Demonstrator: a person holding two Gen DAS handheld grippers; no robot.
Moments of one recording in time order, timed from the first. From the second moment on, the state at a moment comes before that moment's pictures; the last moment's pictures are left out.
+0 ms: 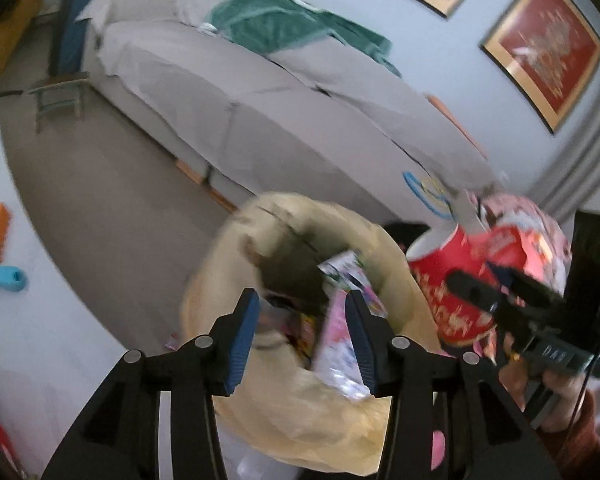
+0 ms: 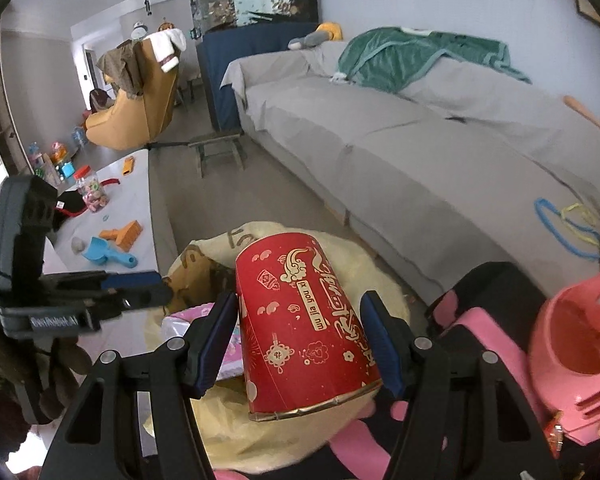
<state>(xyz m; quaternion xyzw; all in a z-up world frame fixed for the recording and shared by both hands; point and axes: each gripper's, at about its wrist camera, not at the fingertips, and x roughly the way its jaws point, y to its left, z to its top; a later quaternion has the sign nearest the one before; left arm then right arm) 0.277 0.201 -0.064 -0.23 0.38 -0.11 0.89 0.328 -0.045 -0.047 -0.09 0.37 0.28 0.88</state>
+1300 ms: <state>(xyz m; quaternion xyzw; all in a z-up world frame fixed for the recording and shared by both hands) 0.254 0.099 -0.033 -0.18 0.37 -0.19 0.89 0.252 -0.122 -0.046 -0.12 0.33 0.23 0.91</state>
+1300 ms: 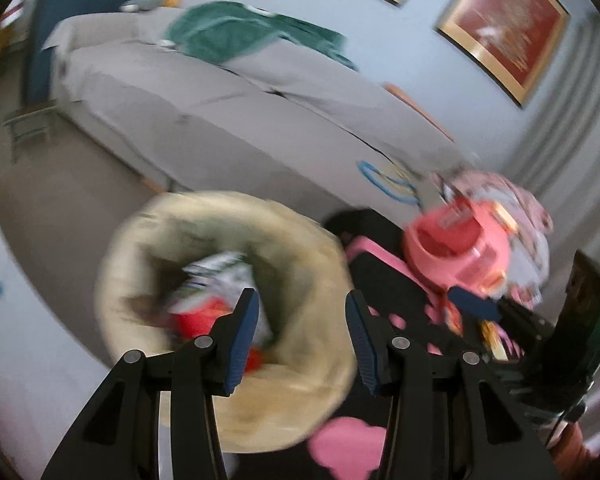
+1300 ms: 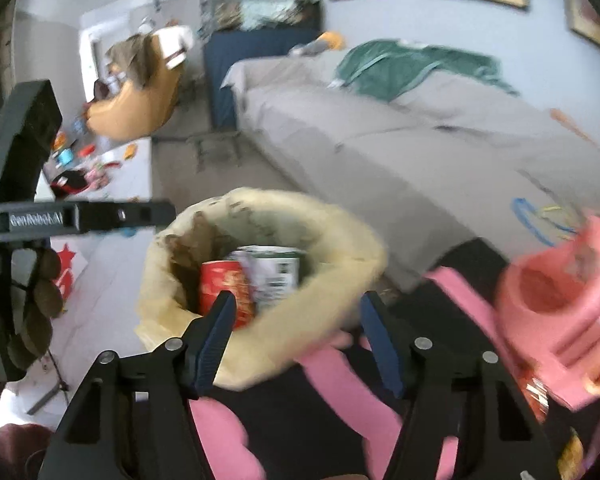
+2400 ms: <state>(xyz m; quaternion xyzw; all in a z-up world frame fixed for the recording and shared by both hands) 0.316 -0.213 -0.091 -0.01 0.48 -0.32 0.82 0.150 -0.421 -0.090 0.02 0.35 -0.01 0.94</state>
